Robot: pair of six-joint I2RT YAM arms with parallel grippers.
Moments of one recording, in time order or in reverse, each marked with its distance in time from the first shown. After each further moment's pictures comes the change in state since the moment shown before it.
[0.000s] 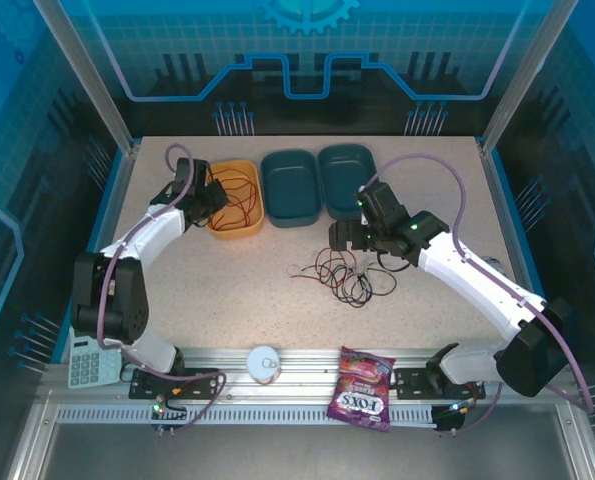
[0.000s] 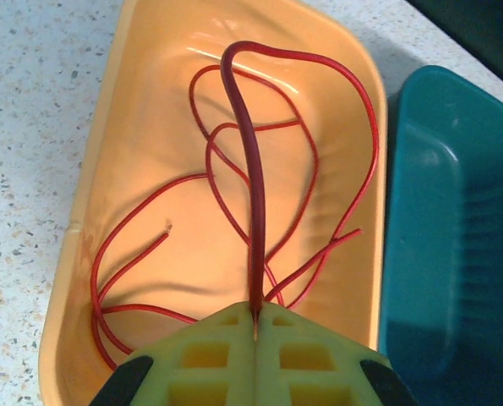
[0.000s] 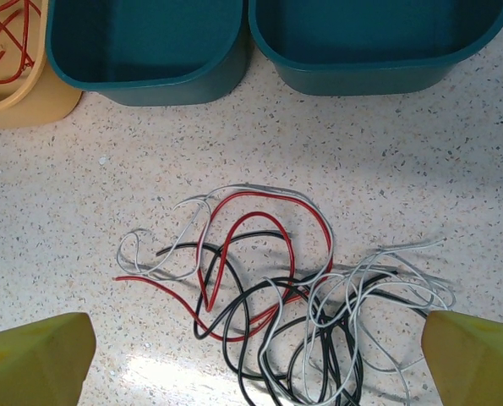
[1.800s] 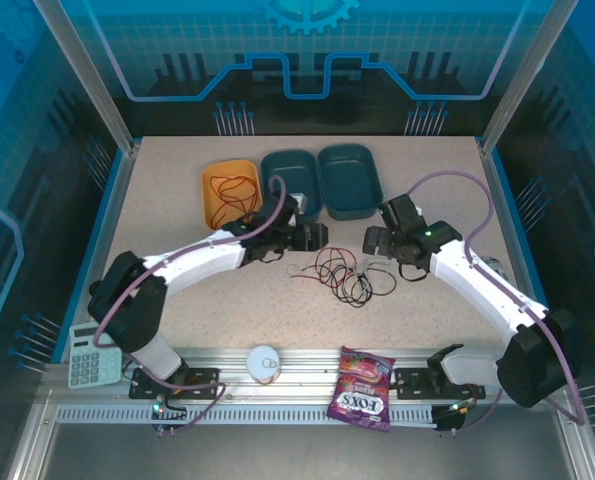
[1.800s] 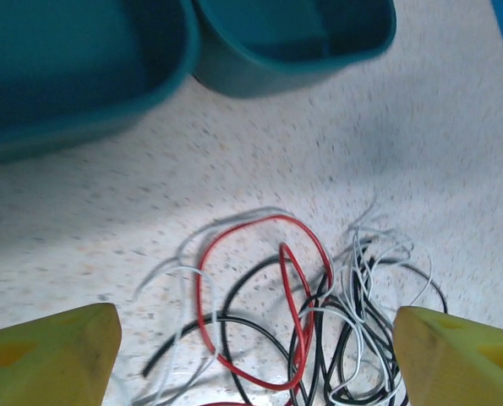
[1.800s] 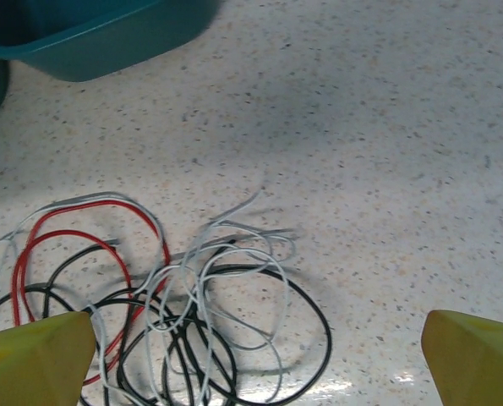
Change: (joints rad) left arm -0.572 0.039 -0.026 0.107 0.084 0.051; right arm -0.158 -0.067 -0.181 -0.028 0.151 0.156
